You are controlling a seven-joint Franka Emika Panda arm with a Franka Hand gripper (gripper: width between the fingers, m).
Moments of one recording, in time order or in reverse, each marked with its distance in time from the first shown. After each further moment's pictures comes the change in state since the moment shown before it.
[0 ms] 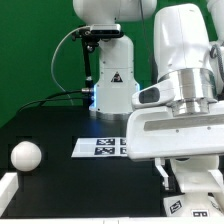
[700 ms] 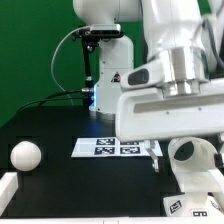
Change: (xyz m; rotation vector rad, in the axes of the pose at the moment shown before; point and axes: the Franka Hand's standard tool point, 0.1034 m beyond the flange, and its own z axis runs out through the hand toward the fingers) arm 0.016 0.014 -0.031 0.028 -0.226 0.034
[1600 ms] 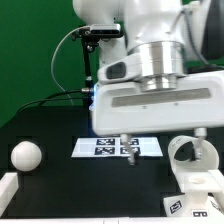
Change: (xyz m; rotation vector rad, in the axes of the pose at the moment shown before) arm -0.003 0.045 -0.016 -0.039 0.028 -0.023
